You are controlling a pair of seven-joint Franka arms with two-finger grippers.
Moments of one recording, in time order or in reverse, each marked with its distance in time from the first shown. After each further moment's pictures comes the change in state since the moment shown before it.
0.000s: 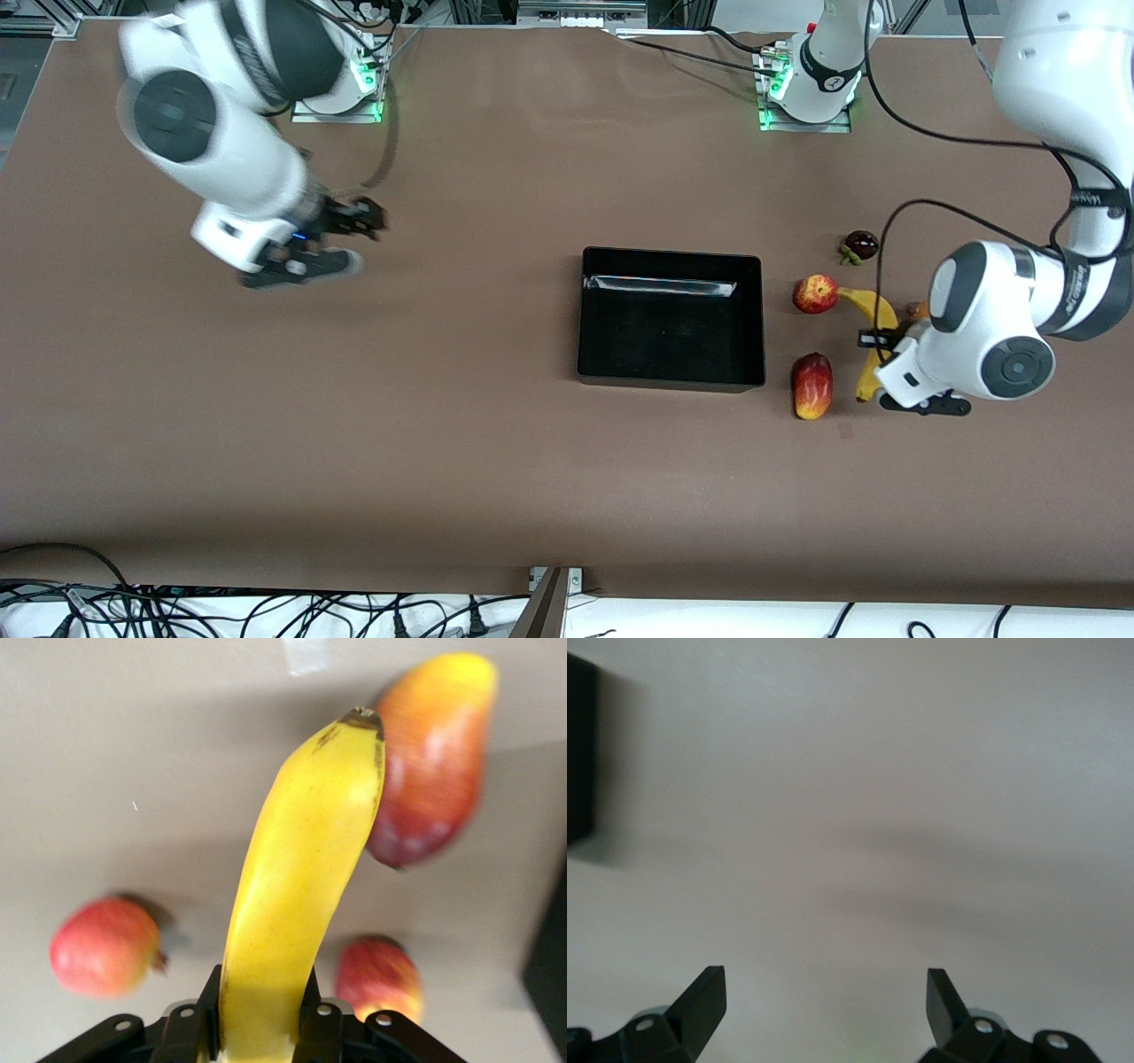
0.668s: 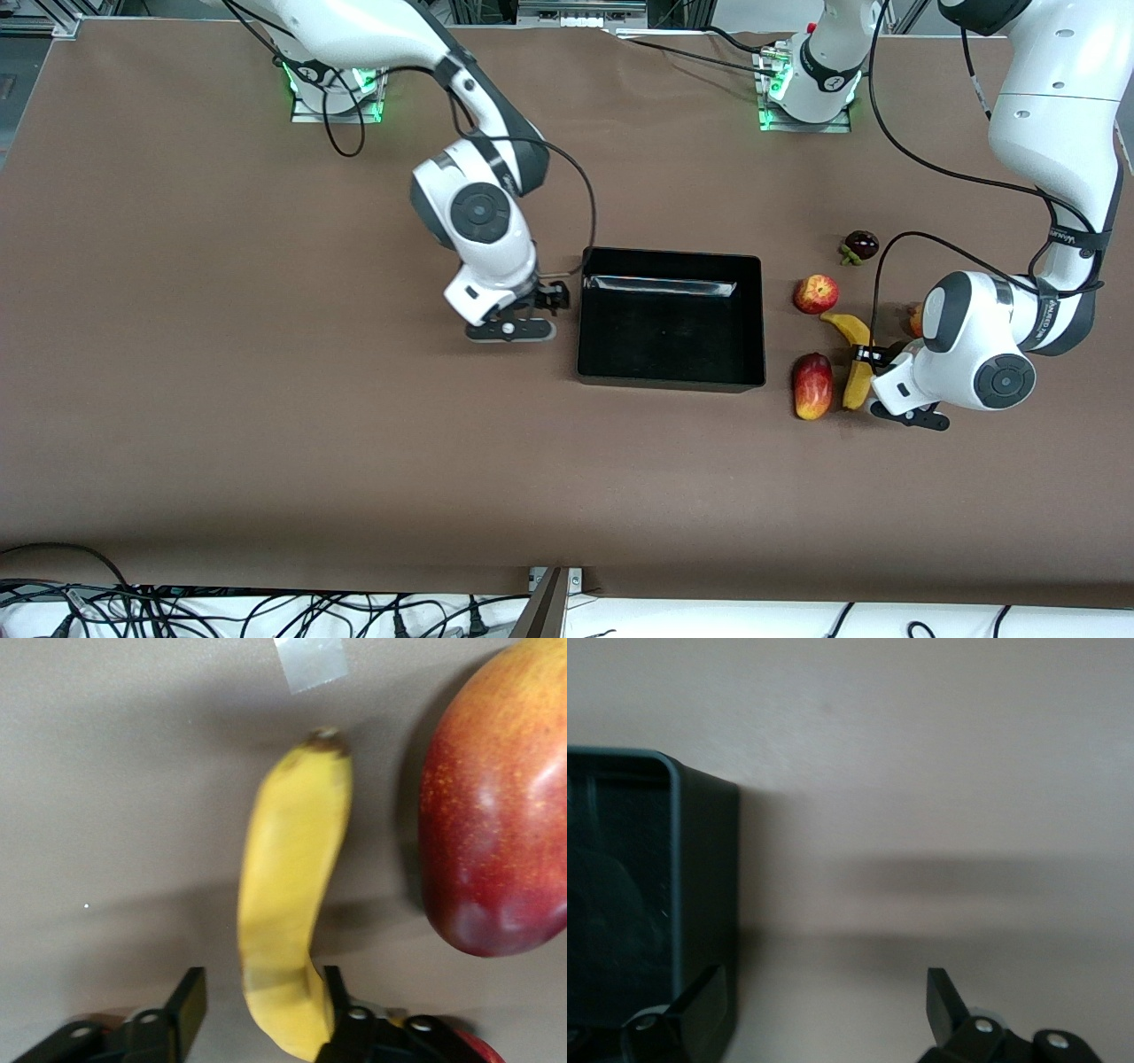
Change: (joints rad) left arm 0.043 0.090 -0.006 -0.045 0.002 0.167 0.123; right arm 0.260 0.459 0.002 0.187 0.014 0.474 0.441
